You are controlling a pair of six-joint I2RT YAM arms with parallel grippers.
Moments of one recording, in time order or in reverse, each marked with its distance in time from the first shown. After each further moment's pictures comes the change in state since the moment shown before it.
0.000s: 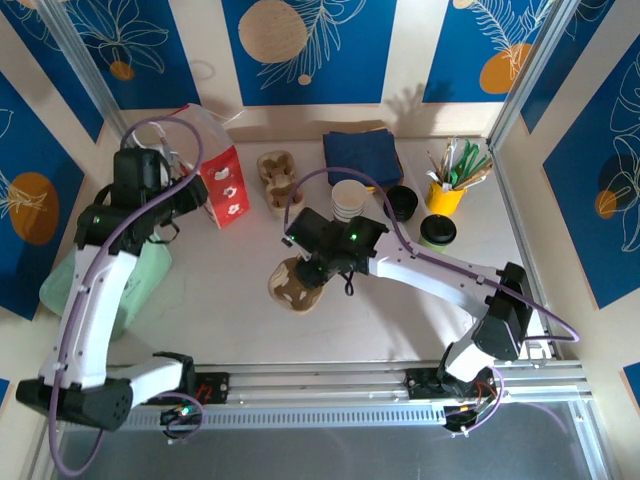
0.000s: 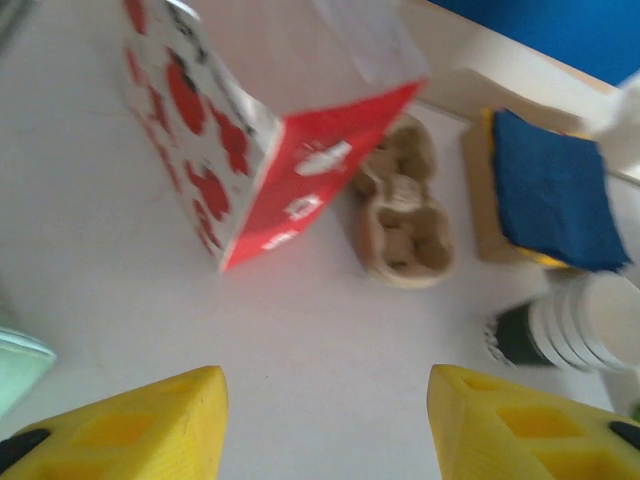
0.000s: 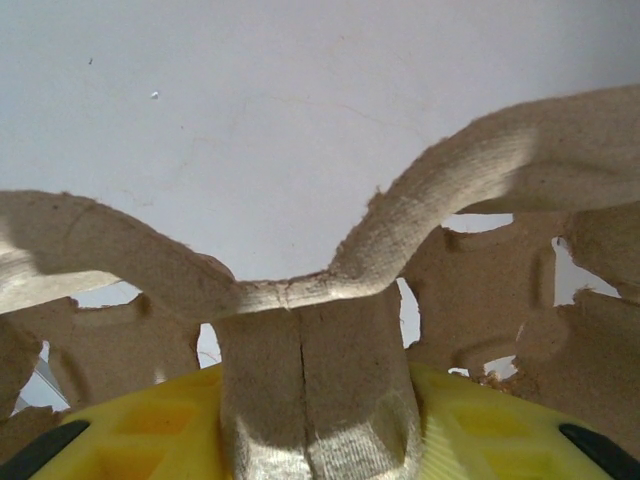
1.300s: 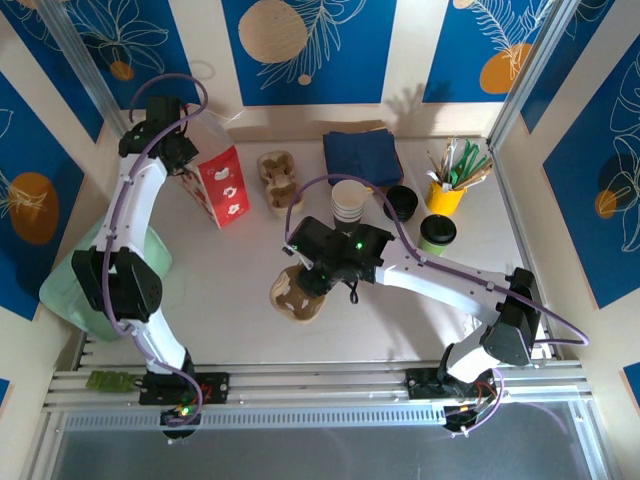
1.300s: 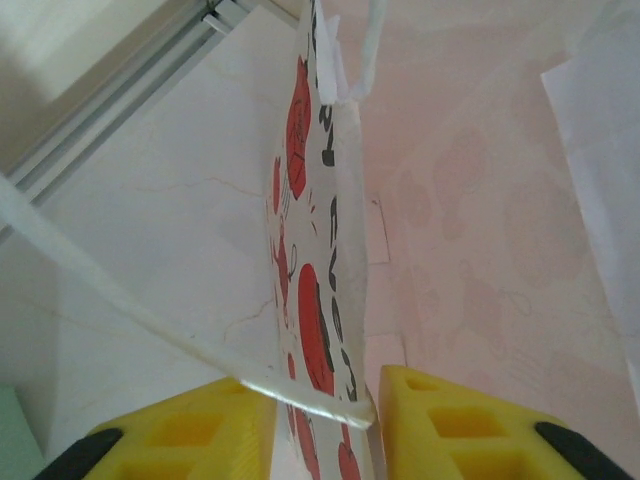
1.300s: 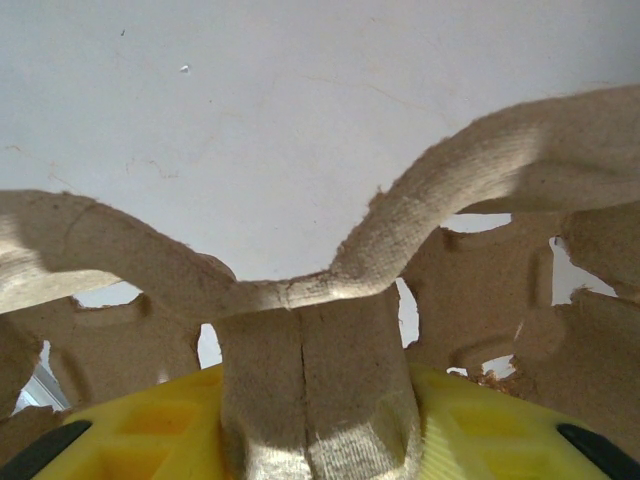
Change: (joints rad) left arm 0.116 0.593 0.357 0.062 -0.207 -0.160; right arm 0.041 -0.044 -0.034 -0.005 -0.002 0.000
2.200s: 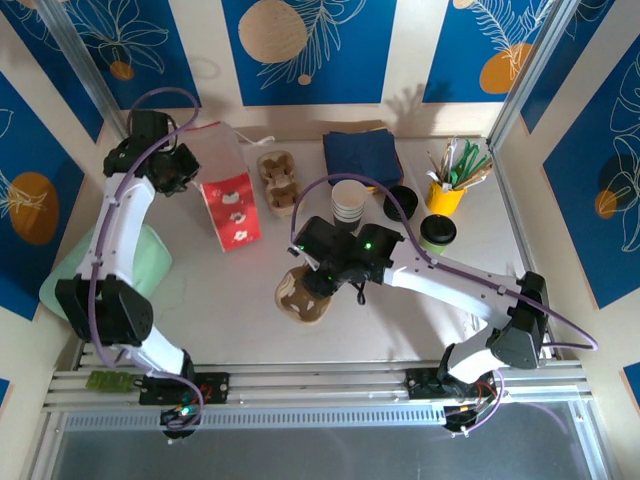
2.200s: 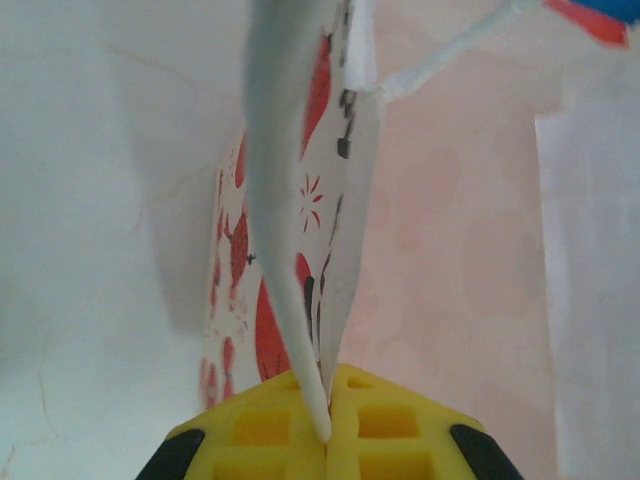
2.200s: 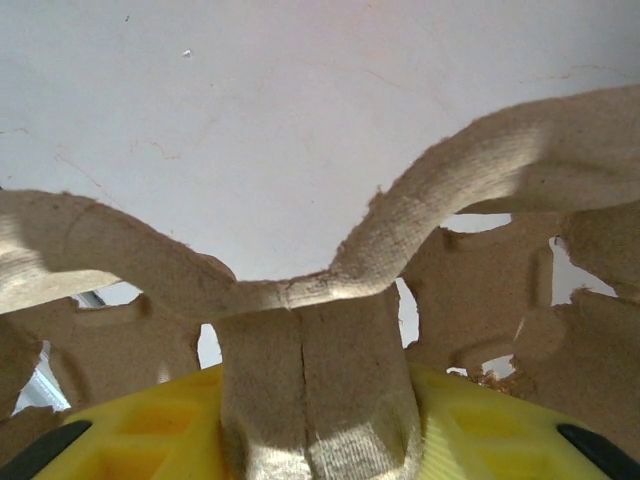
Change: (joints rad) left arm 0.024 -0.220 -0.208 -0.026 0.331 -0.017; right arm 0.001 -0.048 0.000 -0.050 -0.003 0.000
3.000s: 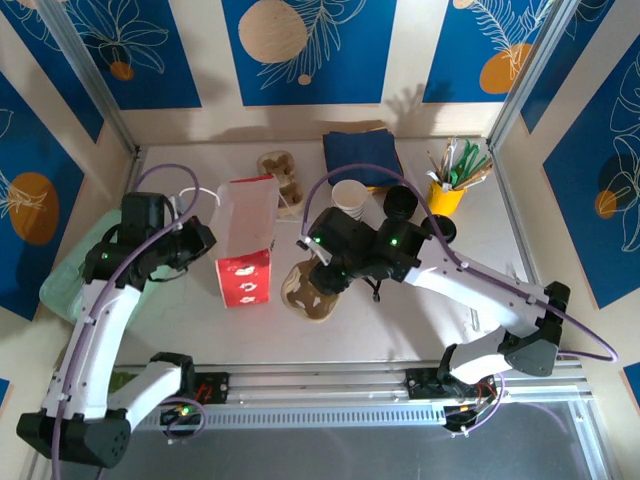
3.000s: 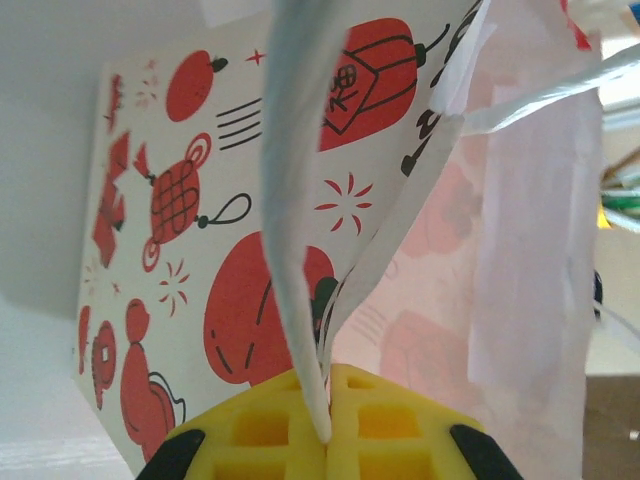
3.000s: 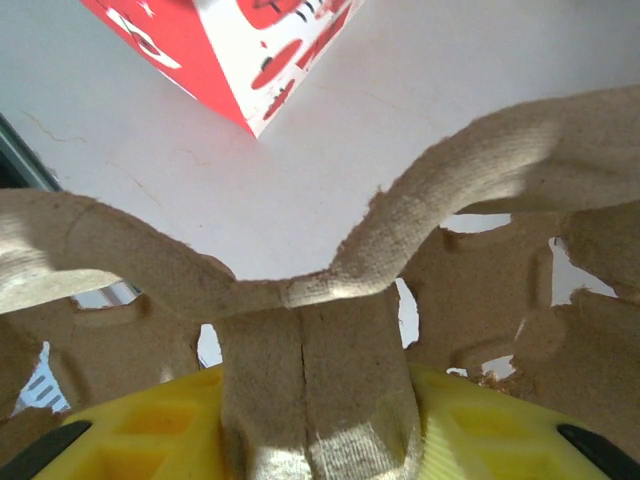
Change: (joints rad) left arm -0.135 -0.618 -0.521 -0.037 0.279 -0.050; right arm -0.004 -0.075 0.098 -0.105 -0.023 -0.019
